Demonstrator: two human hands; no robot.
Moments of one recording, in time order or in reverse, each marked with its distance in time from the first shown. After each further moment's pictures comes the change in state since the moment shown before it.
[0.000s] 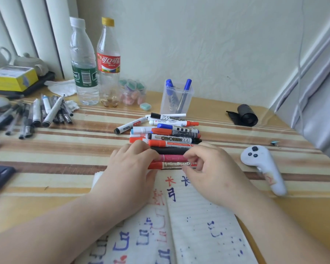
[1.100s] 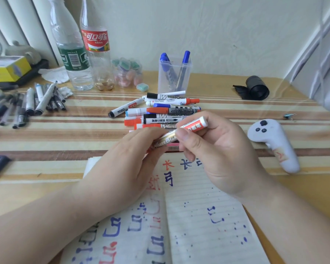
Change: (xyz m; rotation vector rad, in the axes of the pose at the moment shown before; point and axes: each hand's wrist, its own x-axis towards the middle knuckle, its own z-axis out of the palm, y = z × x) left_hand -0.009 0.017 -0.010 -0.228 0.091 0.283; right_hand -0.013 -0.004 0.006 1.167 0.014 -0.269
